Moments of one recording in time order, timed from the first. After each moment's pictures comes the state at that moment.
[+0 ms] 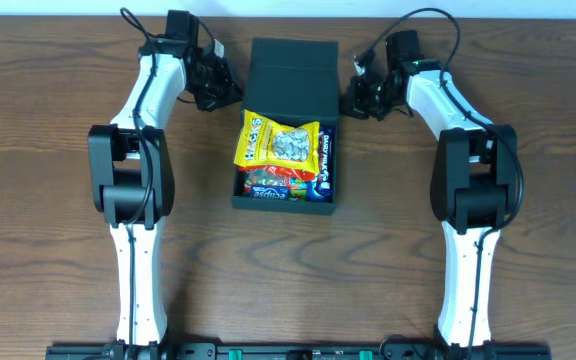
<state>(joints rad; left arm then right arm) -0.08 2.46 2.07 -0.86 0.62 -0.46 0.12 2.44 1.90 -0.67 -0.73 0.29</state>
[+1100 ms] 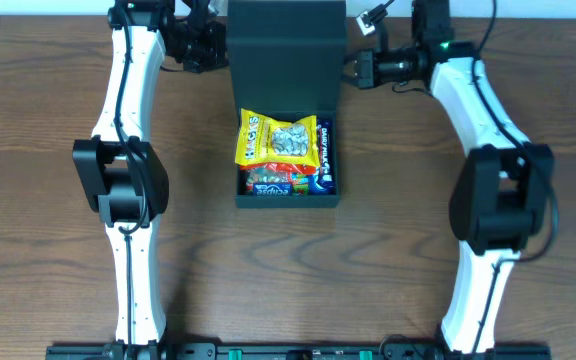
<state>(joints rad) -0.04 2.48 2.46 -1.19 0.80 -0.07 0.09 2.22 1.90 -0.70 -1.02 -0.07</state>
